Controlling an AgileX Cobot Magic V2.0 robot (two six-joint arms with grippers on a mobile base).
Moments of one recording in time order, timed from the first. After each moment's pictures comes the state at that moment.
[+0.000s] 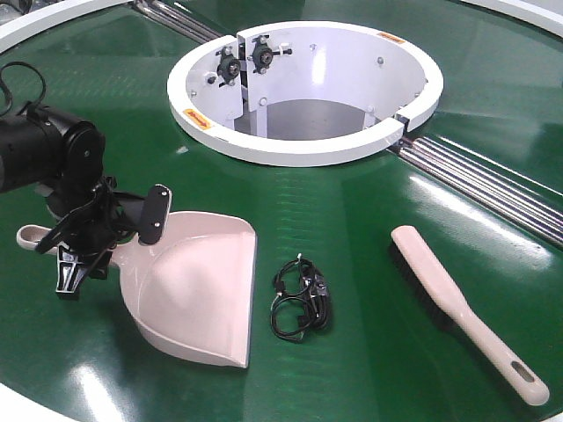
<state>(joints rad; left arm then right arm) -0.28 1.85 -1.36 0.18 1.07 1.24 0.05 -0.01 0.03 0.01 0.05 -0.07</state>
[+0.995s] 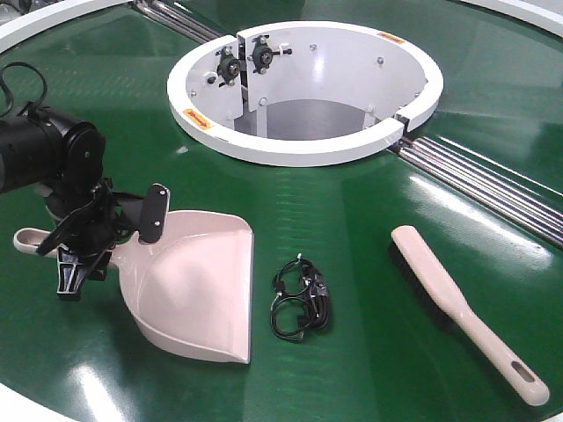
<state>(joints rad) -0.28 1.85 -1.36 0.19 1.08 1.20 0.05 -0.01 0.03 0.01 0.05 -0.07</state>
